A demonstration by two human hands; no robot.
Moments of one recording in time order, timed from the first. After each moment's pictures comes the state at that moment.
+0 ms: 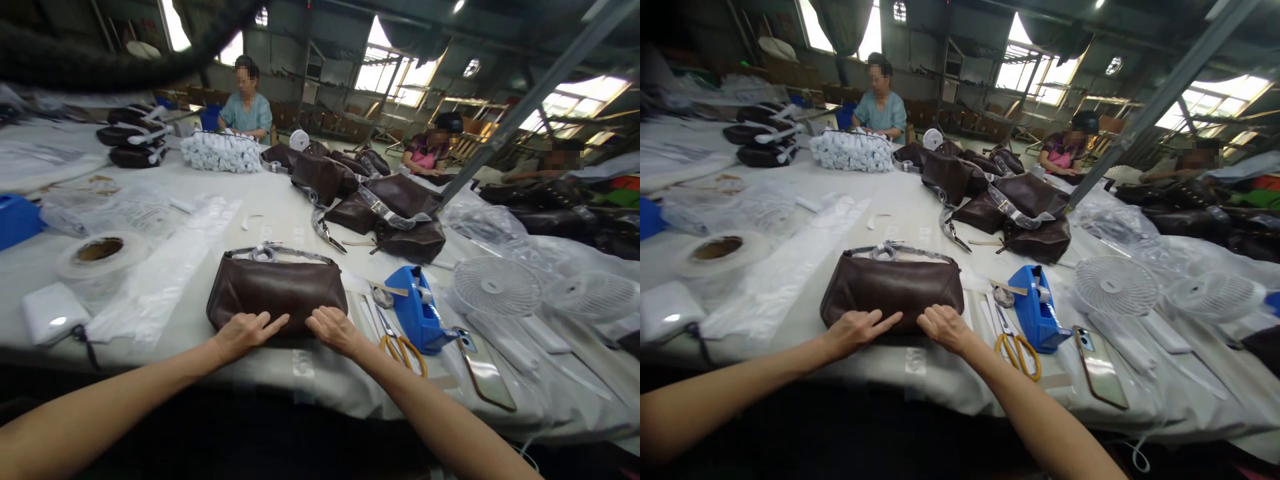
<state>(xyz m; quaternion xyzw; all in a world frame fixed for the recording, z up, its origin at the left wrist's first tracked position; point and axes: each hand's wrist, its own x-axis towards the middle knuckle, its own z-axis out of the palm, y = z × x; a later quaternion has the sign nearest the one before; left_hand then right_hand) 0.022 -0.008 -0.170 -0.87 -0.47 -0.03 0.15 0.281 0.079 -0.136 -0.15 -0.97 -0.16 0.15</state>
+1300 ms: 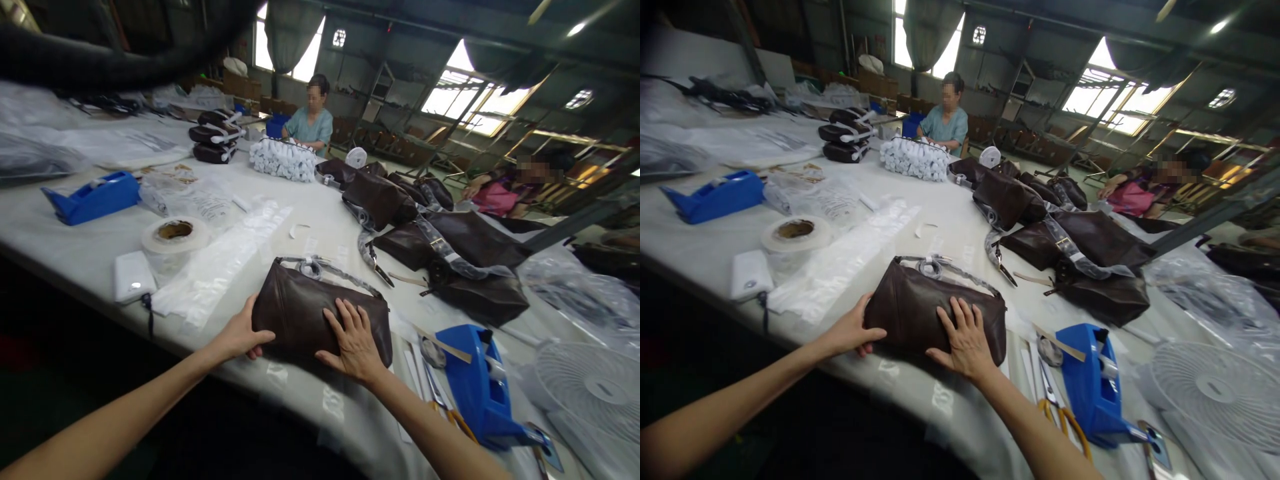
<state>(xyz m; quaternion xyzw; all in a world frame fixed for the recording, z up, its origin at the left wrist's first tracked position) -0.026 -0.035 -0.132 -0.35 -0.69 -0.39 -0.50 0.225 0.101 -0.131 -0.23 -0.96 -0.08 0.10</state>
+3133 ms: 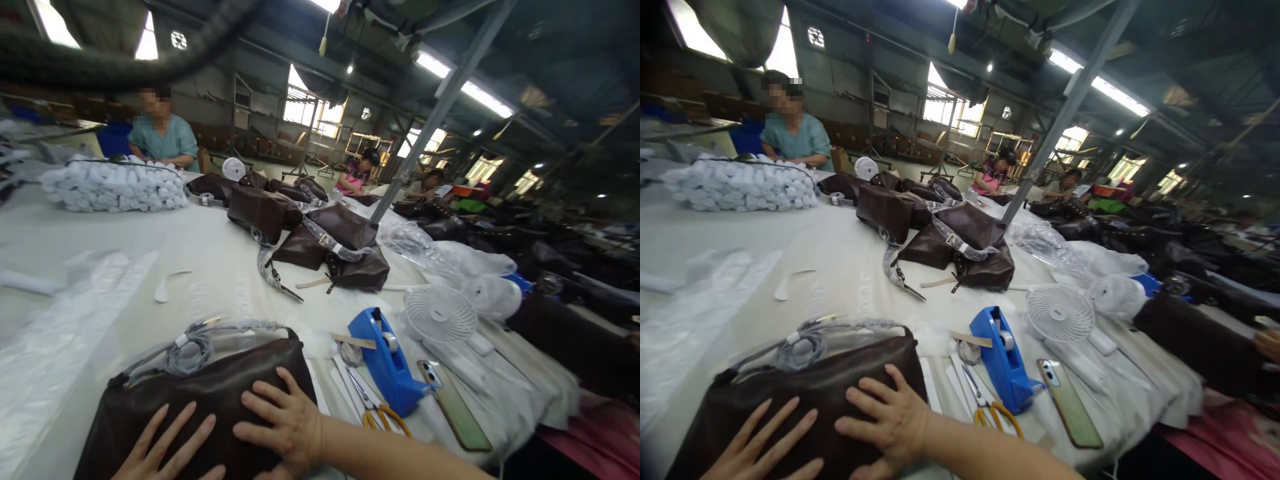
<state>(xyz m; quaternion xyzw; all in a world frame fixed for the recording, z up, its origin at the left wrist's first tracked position) -0.028 0.063 -0.176 -0.92 -0.25 -0.20 0.22 0.285 0.119 -0.137 -0.16 -0.98 -0.03 0.10</state>
